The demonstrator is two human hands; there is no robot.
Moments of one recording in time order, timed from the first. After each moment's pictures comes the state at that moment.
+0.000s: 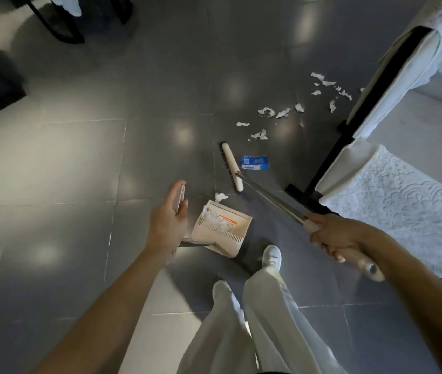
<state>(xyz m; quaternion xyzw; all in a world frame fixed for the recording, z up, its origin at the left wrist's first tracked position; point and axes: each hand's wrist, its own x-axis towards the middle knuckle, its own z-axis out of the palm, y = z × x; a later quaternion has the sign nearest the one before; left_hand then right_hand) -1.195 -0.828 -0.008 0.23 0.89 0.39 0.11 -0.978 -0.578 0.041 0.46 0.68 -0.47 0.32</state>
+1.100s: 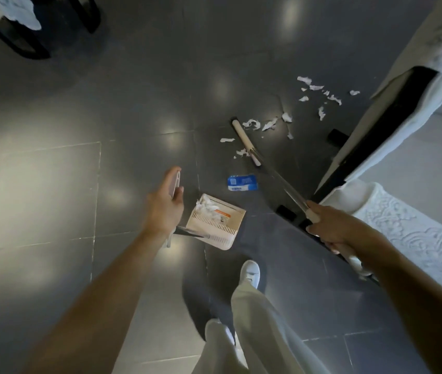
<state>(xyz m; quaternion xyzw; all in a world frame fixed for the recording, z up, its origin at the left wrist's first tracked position) -1.317 -0.636 -0.017 0.24 0.90 0.33 0.14 -1.068 -0.419 0.003 0.48 0.75 -0.38 0.25</state>
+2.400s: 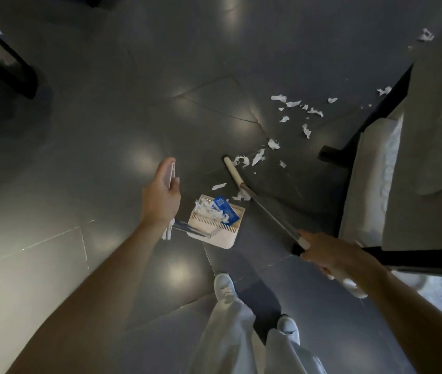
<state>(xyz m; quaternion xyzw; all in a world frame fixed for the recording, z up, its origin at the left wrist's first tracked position) -1.599 -0.380 -0.036 0.34 0.85 0.35 0.18 -1.269 -0.288 -0.044 0.57 0.62 -0.45 0.29</state>
